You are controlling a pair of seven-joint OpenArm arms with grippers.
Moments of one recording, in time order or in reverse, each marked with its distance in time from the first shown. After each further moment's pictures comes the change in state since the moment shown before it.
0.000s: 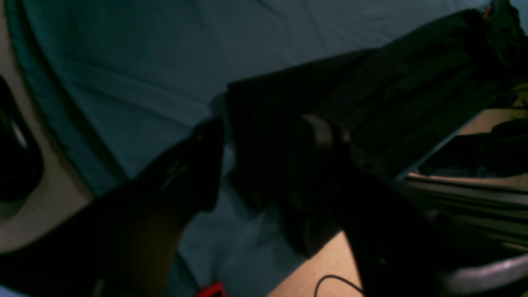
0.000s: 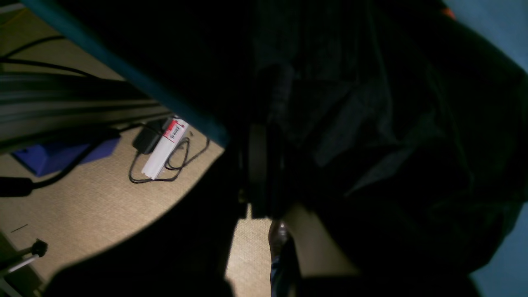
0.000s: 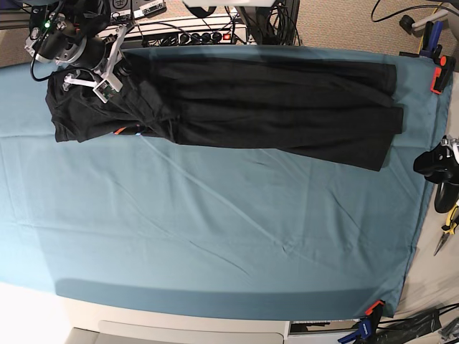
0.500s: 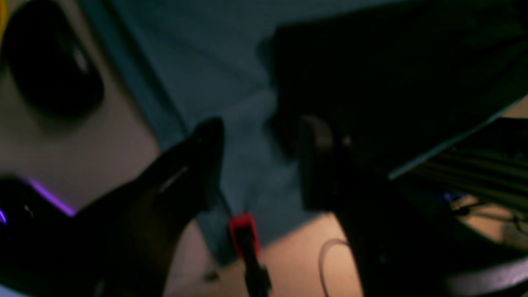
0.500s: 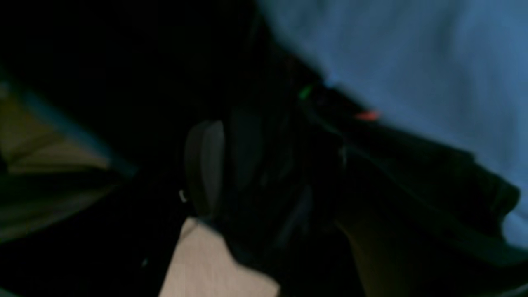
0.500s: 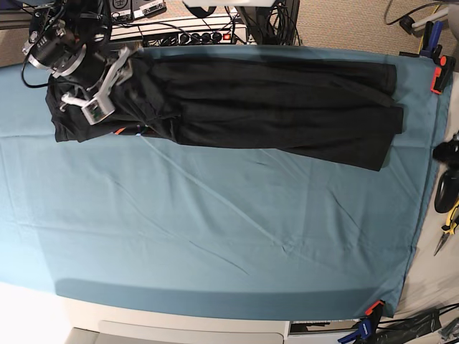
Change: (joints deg) left arm 4.9 -6.1 -0.2 0.1 4.6 3.0 2.0; right arm 6.6 -7.0 5.1 0.5 0.1 -0.3 9.5
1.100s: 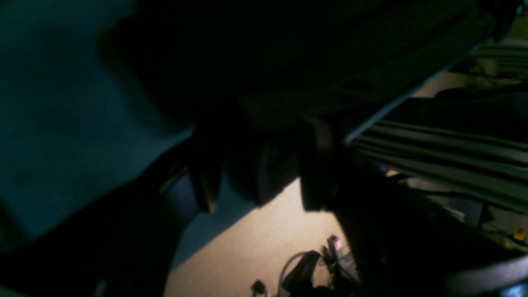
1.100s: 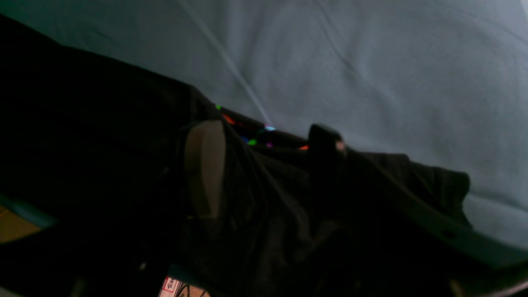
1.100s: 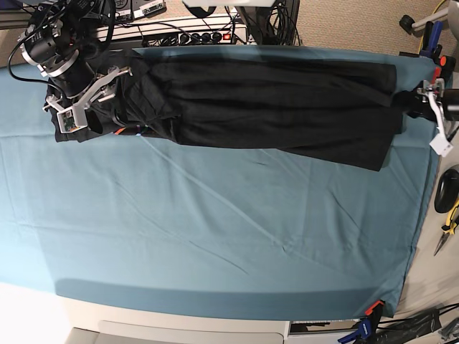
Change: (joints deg) left arm 10.7 11.7 0.2 -0.1 -4.6 -0.2 1.0; right arm 3.9 -7.3 8.2 0.0 -0.3 0.3 2.8
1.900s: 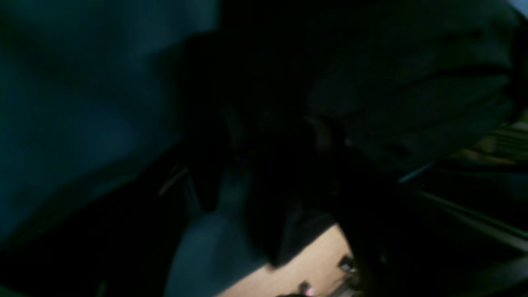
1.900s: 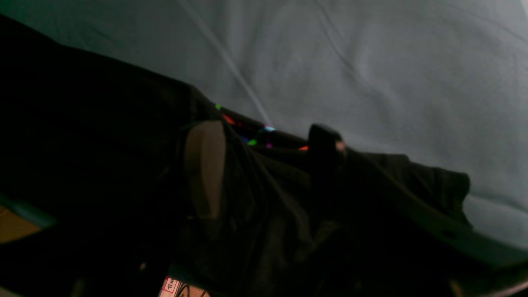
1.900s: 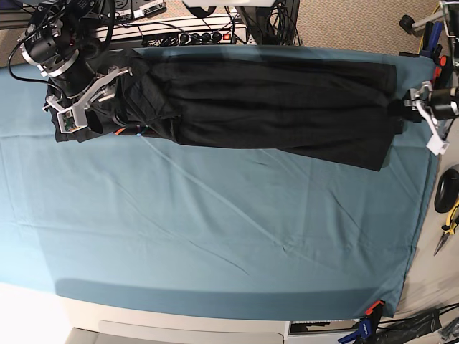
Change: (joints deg) left arm -2.0 7.1 -0.3 -5.1 10.9 7.3 -9.5; right arm 0.0 0.0 0.0 0.0 0.0 0.0 0.0
